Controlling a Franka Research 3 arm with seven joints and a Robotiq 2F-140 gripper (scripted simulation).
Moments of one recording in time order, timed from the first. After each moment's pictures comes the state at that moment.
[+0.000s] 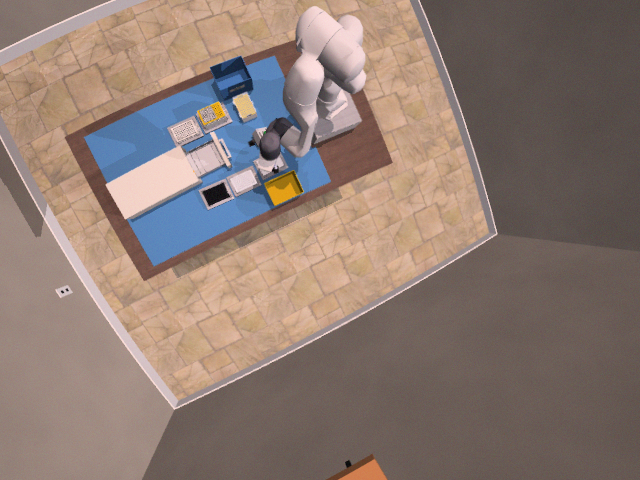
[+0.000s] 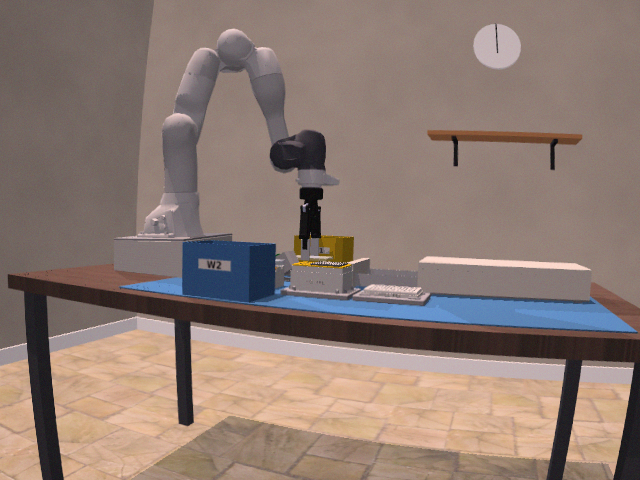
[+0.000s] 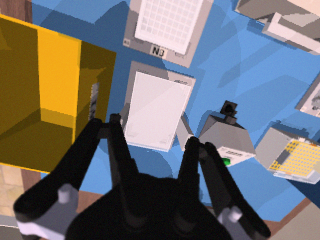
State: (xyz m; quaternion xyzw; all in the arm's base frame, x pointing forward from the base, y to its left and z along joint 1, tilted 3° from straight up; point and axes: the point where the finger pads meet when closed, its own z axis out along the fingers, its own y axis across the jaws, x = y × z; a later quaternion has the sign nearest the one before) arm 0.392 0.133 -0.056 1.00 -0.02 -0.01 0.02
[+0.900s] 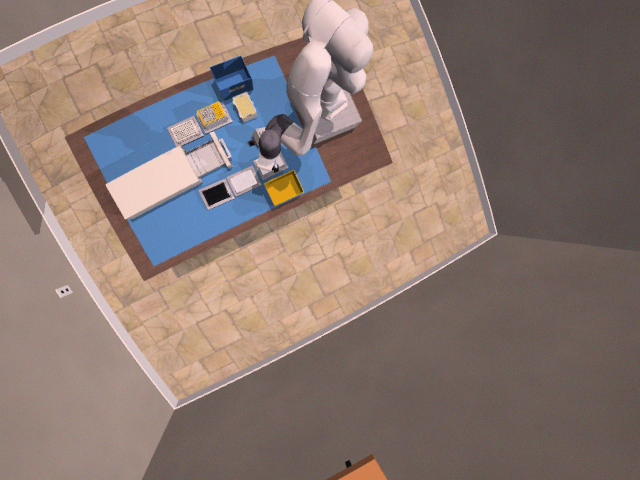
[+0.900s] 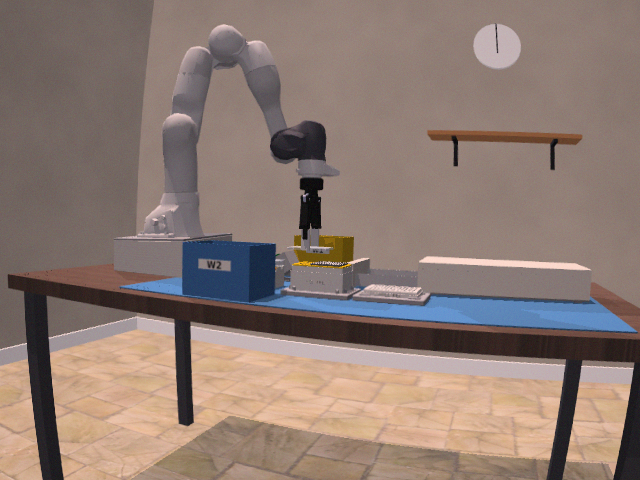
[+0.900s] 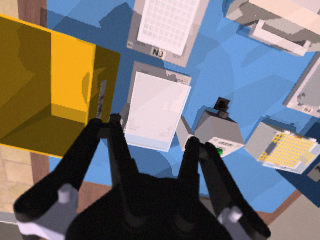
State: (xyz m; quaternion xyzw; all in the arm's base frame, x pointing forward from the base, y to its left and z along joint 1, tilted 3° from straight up) arm 0.393 0.134 -0.026 1.00 -0.02 -0.01 0.02
